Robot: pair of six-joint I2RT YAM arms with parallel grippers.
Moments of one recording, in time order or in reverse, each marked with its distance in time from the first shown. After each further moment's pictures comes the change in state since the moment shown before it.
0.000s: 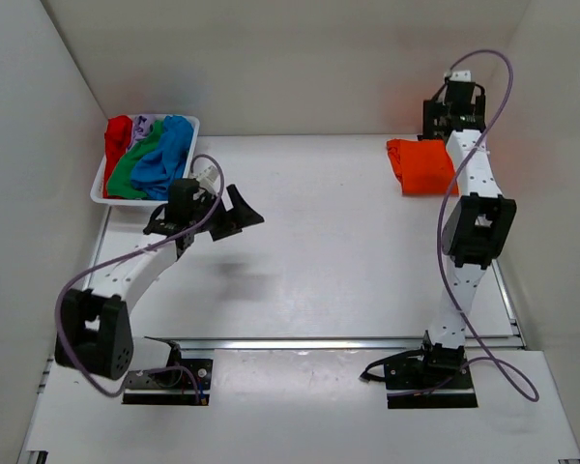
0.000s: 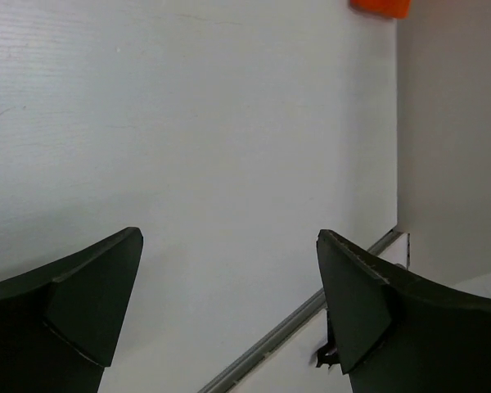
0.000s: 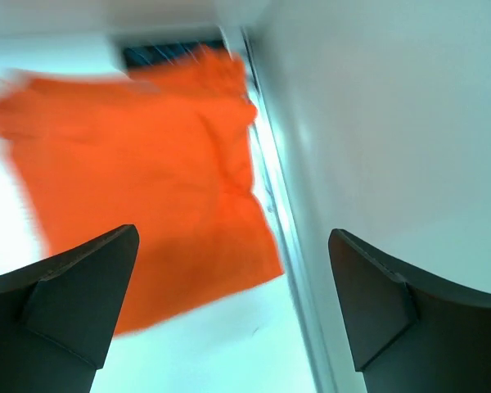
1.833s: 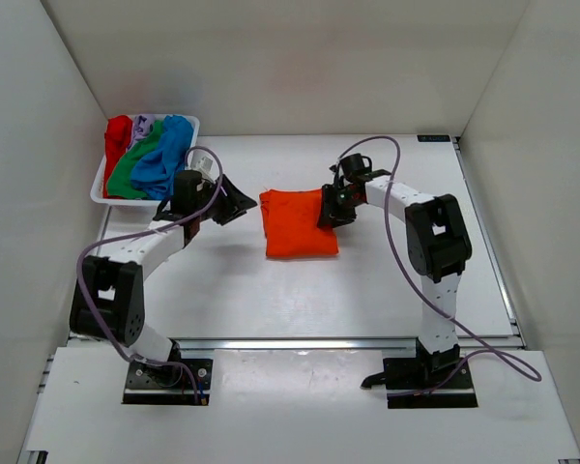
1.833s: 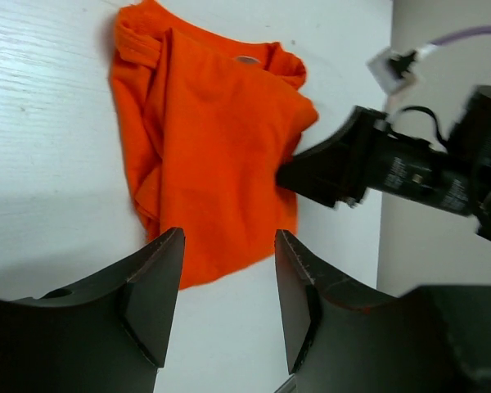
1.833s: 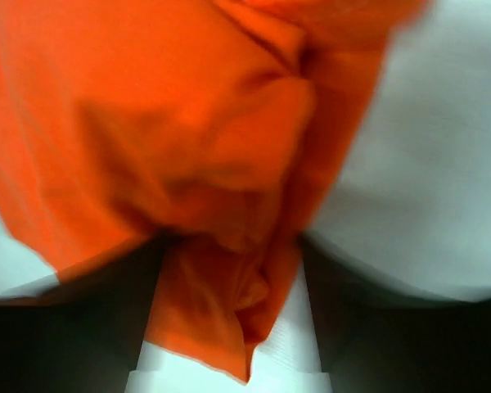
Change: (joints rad) left arm 0.039 0.168 0.062 0.190 -0.082 -0.137; right arm 0.469 -0.229 -0.719 0.016 -0.661 0.513
